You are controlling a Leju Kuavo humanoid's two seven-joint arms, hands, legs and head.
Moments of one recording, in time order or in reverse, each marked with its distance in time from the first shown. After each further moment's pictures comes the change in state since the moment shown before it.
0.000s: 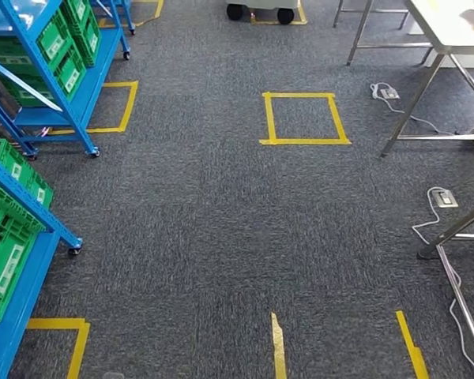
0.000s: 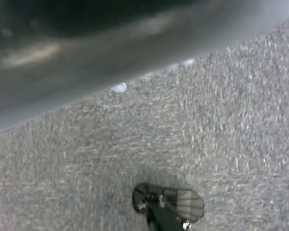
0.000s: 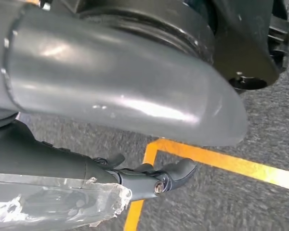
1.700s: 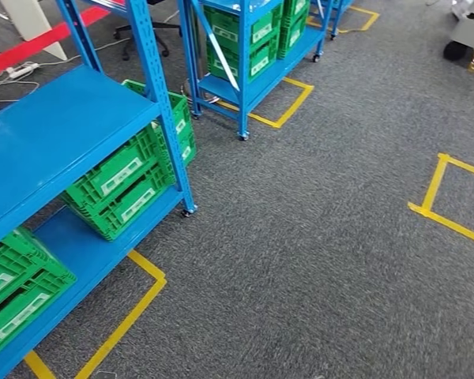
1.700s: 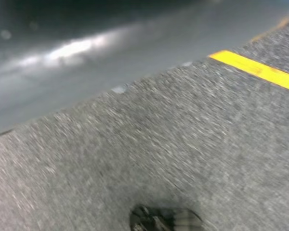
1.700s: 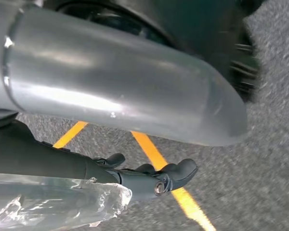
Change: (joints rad) left arm -0.017 0.009 0.076 0.000 -0.081 0.016 0.005; right arm -0.014 0.010 0.034 -0.005 -0.030 -0.003 -0.004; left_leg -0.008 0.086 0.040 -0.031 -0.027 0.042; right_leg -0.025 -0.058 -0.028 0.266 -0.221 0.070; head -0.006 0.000
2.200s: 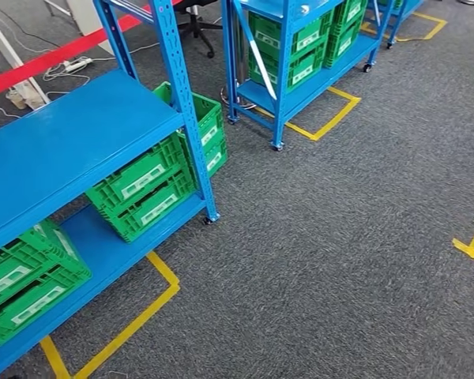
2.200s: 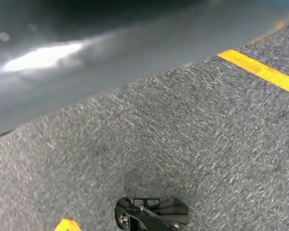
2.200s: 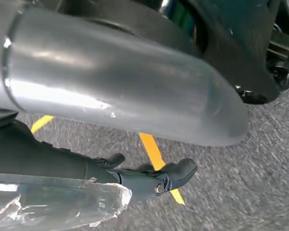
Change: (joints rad) left arm -0.002 -0.008 0.008 0.000 -0.048 0.024 -0.007; right arm 0.011 -0.002 0.014 0.002 -0.005 -0.003 0.000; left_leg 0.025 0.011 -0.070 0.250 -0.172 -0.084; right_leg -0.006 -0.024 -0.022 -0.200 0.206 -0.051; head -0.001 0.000
